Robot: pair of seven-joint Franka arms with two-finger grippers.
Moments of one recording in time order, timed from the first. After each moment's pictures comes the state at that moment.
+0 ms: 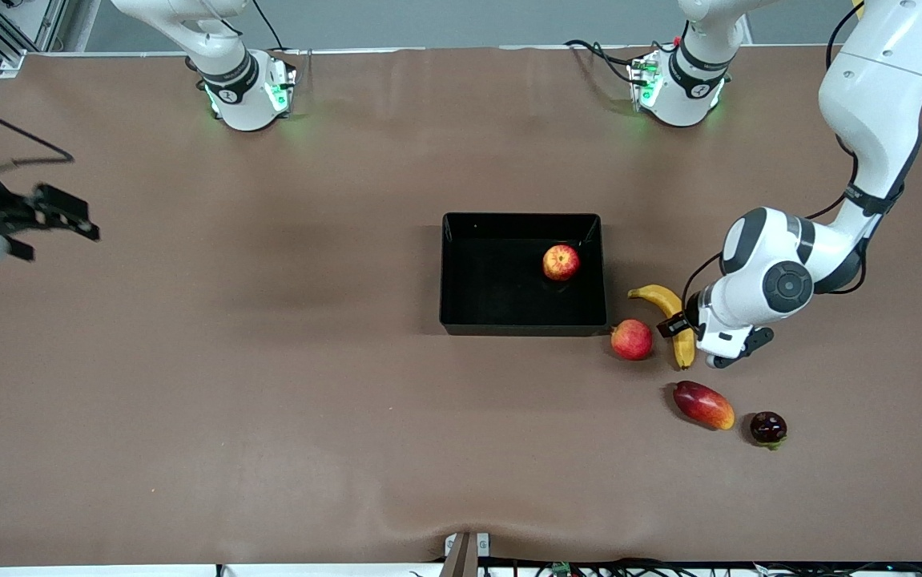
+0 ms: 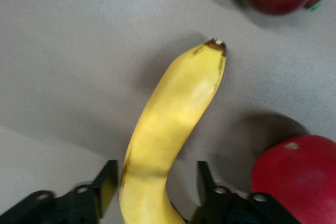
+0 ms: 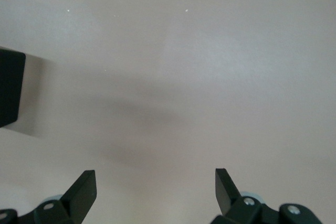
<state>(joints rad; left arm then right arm) 0.35 0.58 -0.52 -1.98 0.29 2.32 -0.82 -0.01 0.05 -0.04 -1.52 0.10 1.54 -0.26</state>
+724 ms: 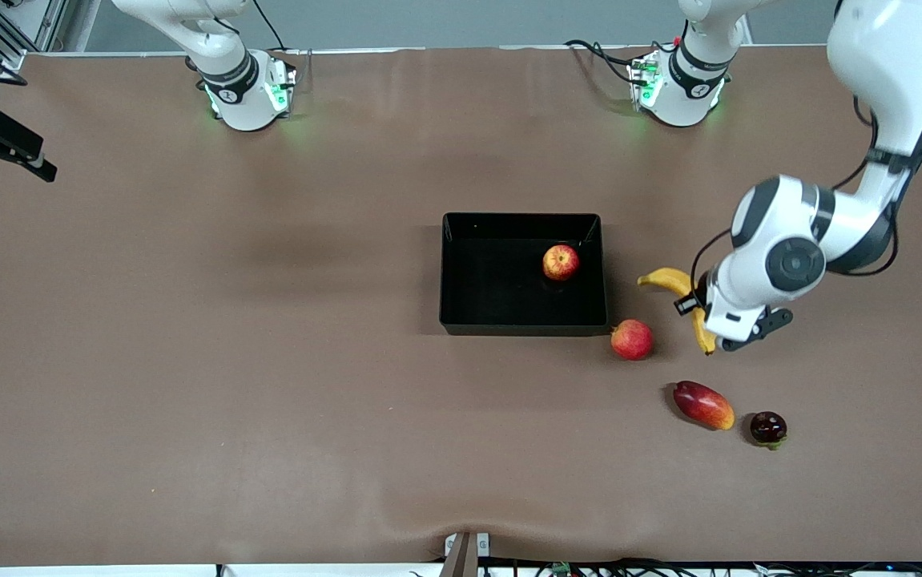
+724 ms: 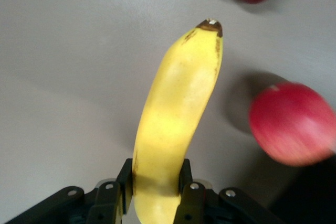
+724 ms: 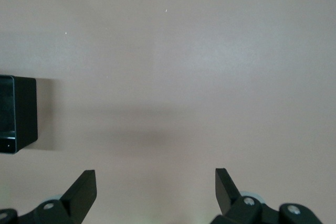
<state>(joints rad) 0.36 0.35 -0.63 -1.96 0.29 2.03 -0.84 -0.02 -0.08 -0.03 -1.54 0.09 1.46 -0.08</state>
